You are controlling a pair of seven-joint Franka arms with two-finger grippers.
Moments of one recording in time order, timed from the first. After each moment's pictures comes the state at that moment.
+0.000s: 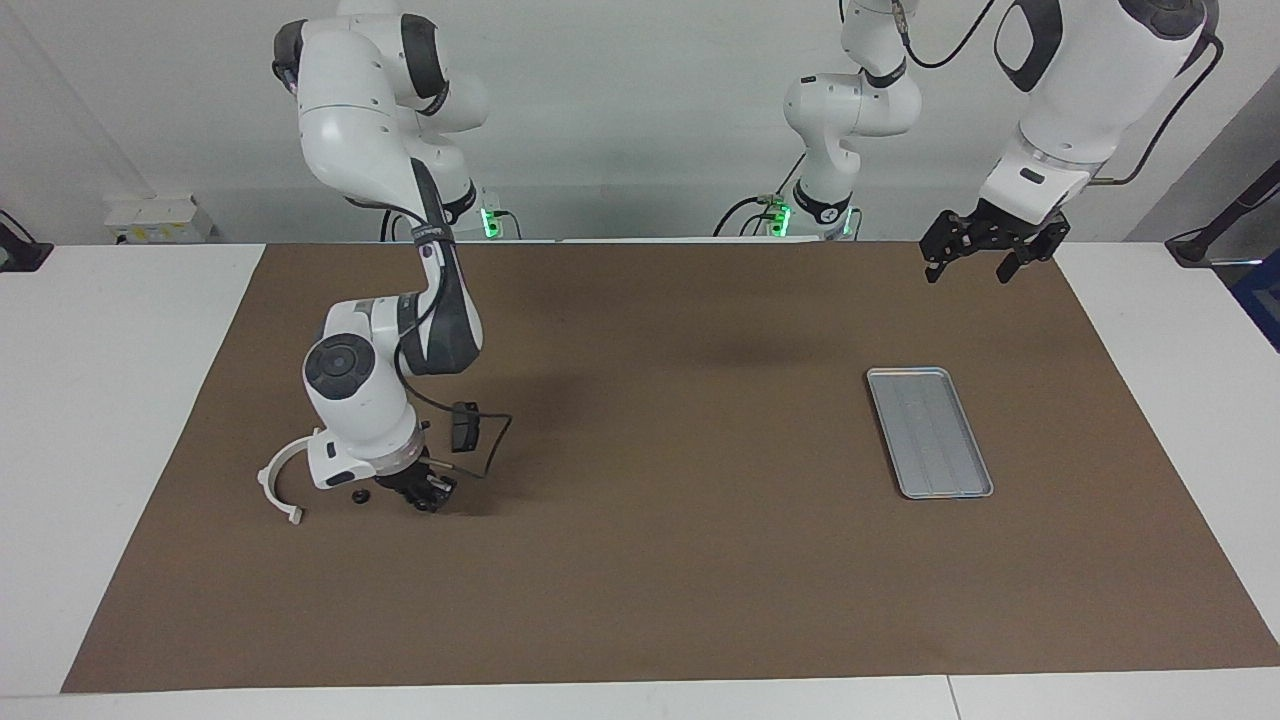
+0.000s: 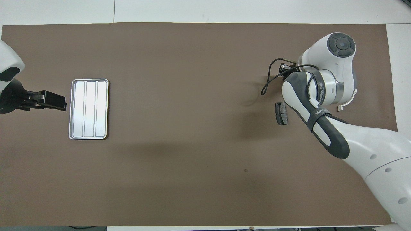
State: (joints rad) left arm -0.14 -0.04 0.04 -1.66 0.00 1.59 -0.02; right arm 0.10 0.57 -0.01 -1.54 -0.03 2.11 0.48
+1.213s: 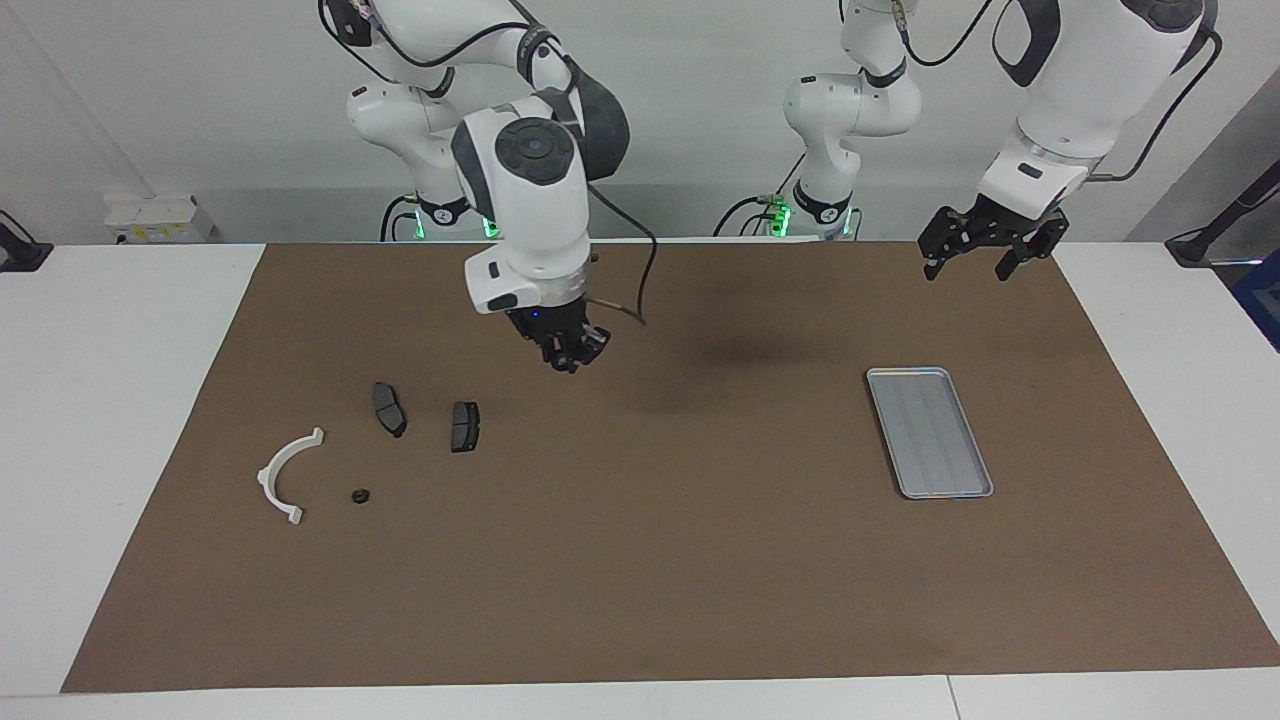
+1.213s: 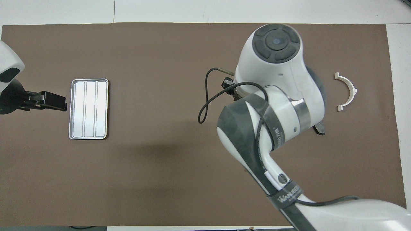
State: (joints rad) left arm -0.15 -0.05 0.03 -1.66 0.00 1.59 -0.03; right arm 0.48 0.33 0.01 -1.45 0.01 1.73 1.05
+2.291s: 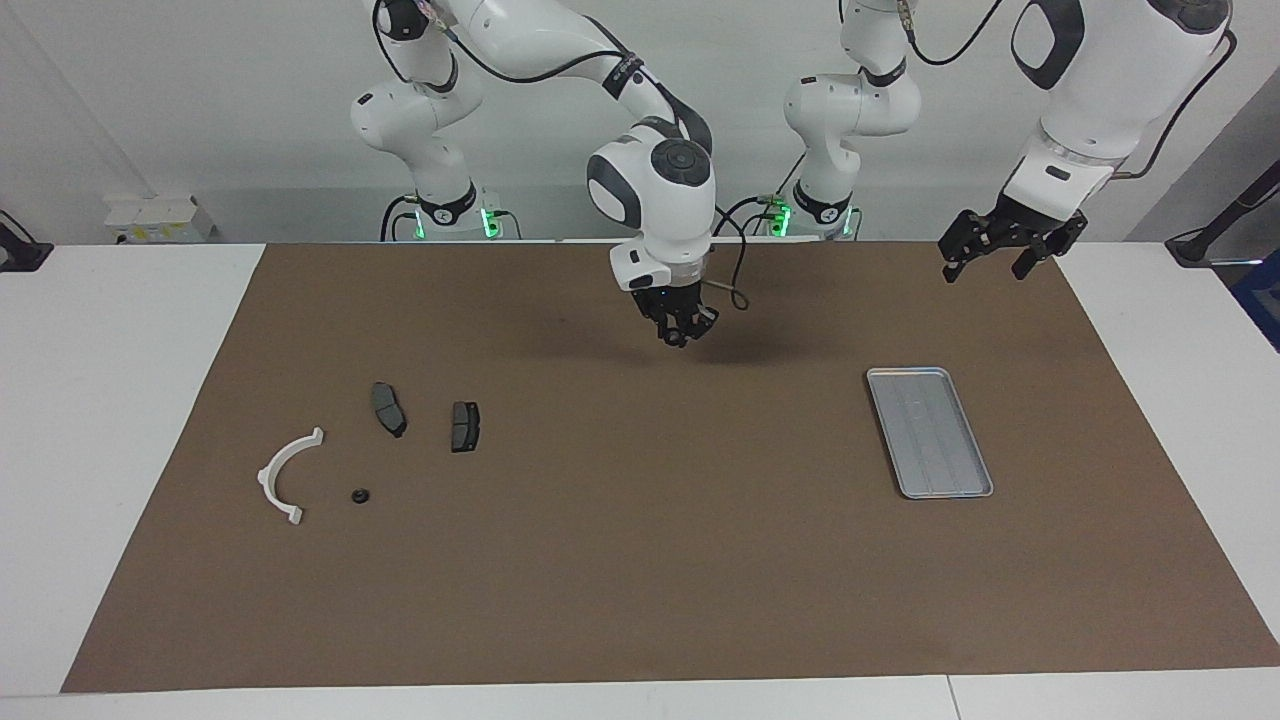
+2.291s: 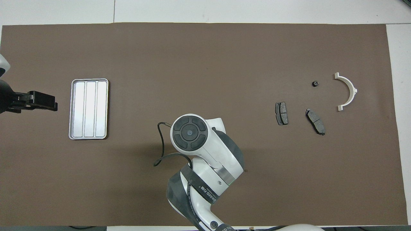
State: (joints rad) left arm -0.12 -0.06 0.06 -1.70 0.00 1.62 -0.04; right arm 0.72 0.33 0.02 -1.79 0.03 2.12 1.28
